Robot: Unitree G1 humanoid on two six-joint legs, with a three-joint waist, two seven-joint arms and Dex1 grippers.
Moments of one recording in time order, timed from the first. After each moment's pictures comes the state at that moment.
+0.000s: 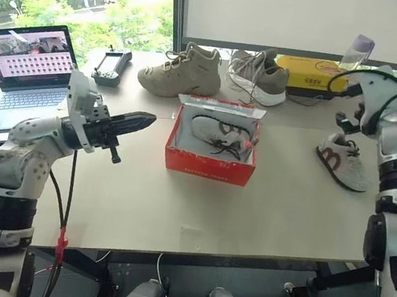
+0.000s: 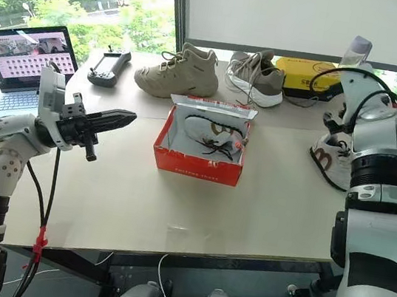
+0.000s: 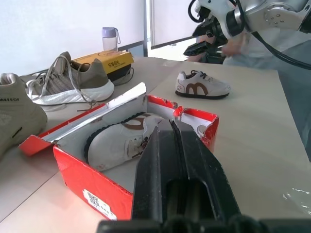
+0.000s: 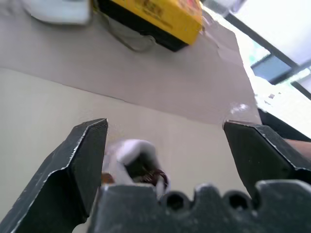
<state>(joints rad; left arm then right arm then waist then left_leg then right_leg) -0.54 0.67 0.21 -0.02 -0.63 0.46 -1.06 -1.18 -0.68 0.08 0.63 -0.10 0.65 0.57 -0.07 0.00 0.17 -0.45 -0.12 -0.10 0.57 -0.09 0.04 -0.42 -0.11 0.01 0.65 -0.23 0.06</state>
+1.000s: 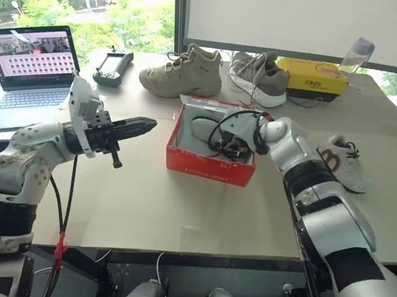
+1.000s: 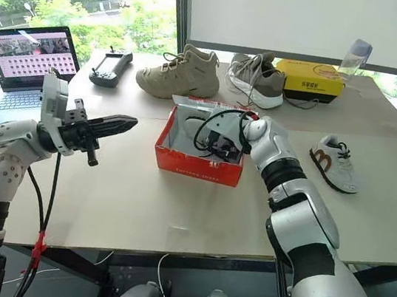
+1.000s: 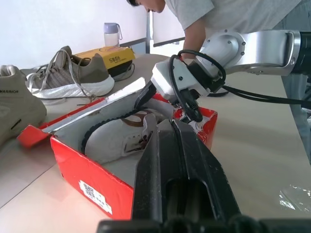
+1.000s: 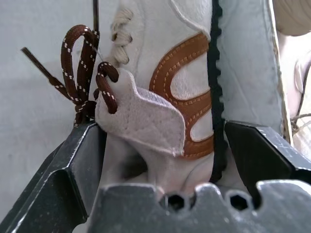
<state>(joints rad) -0.49 0.66 0.22 -0.07 -0.64 0.46 -1.02 -1.27 -0.33 0.50 1.05 -0.33 0.14 0.73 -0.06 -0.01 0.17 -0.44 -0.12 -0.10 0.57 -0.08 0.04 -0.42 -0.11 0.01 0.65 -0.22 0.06</state>
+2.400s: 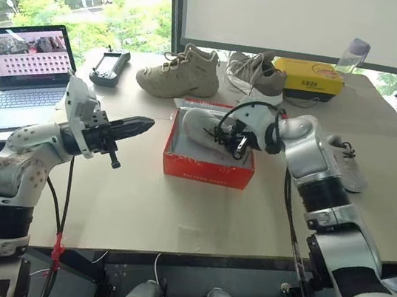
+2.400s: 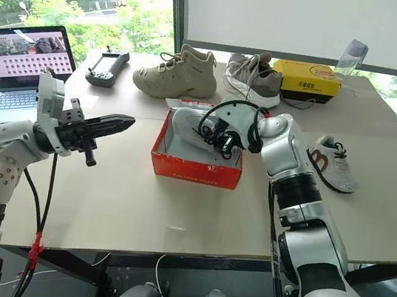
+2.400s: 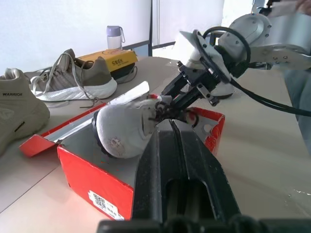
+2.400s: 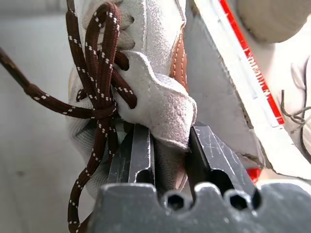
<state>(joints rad) -0.48 0.67 0.21 -0.08 -0.65 0.46 -1.00 -1.05 -0.43 0.28 0.37 -0.24 0.58 0.94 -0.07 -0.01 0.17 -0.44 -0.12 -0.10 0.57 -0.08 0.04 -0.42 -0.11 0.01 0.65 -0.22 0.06</state>
